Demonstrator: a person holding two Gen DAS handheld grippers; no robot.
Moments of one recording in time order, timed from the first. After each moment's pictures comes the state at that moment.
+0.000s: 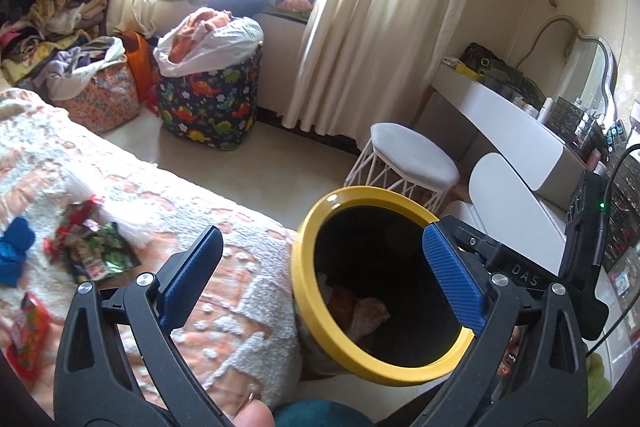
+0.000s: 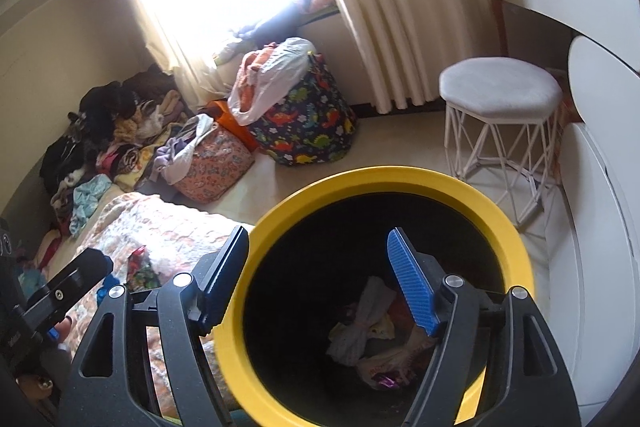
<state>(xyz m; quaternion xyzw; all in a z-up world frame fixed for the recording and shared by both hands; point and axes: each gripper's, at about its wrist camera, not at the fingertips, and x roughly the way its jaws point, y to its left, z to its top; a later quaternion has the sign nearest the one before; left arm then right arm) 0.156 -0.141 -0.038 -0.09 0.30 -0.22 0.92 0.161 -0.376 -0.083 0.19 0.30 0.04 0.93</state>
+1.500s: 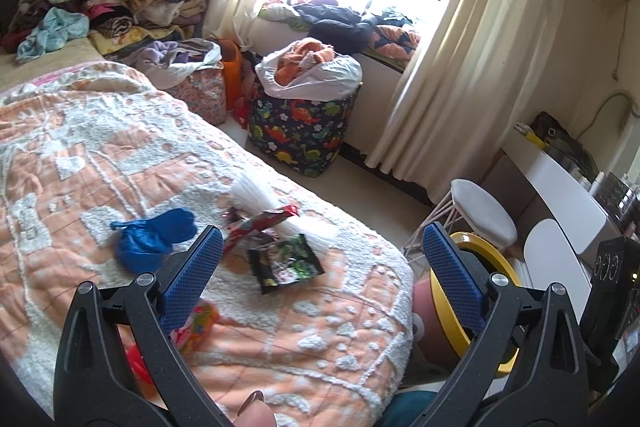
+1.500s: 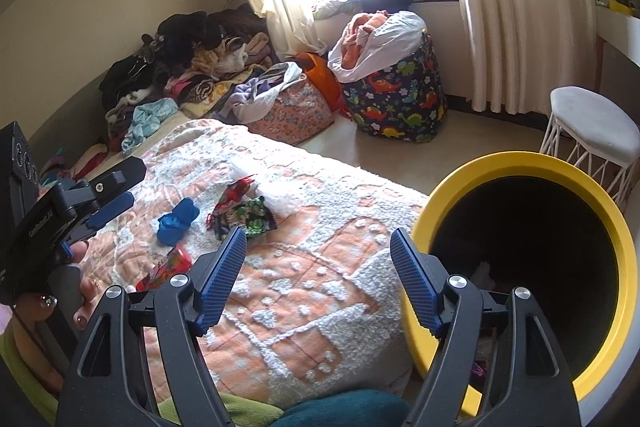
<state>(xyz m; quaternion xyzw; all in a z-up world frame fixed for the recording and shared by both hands) 0.137 0.015 -0.035 -0.16 0.27 -0.09 0.94 0.152 -0.224 -0.071 0.09 0.32 0.19 0.92</state>
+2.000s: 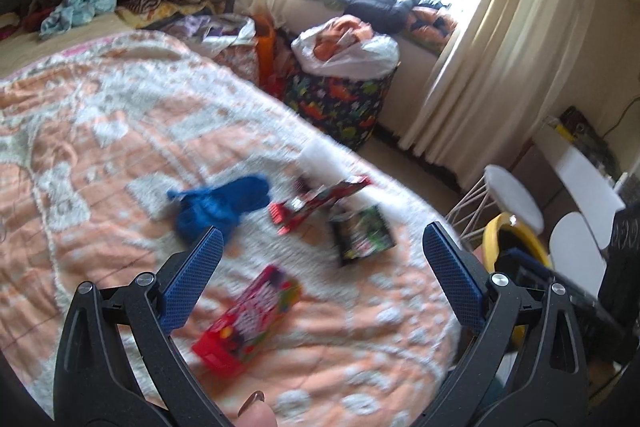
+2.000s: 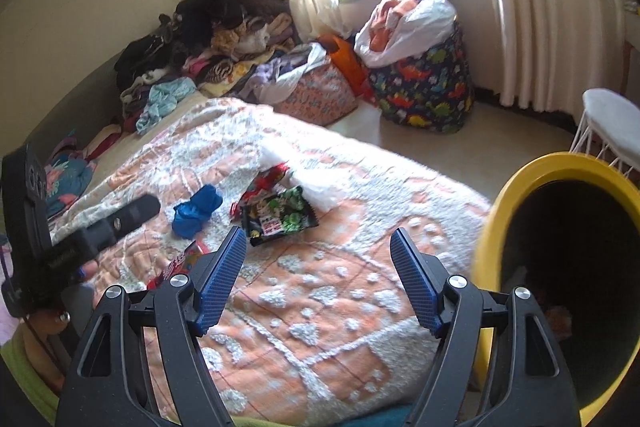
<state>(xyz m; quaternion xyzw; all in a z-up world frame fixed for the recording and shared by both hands) 0.136 0.063 -0.071 -0.16 0.33 -0.05 0.93 0.180 -0.177 -0.086 0.08 0.35 0.23 0.90</state>
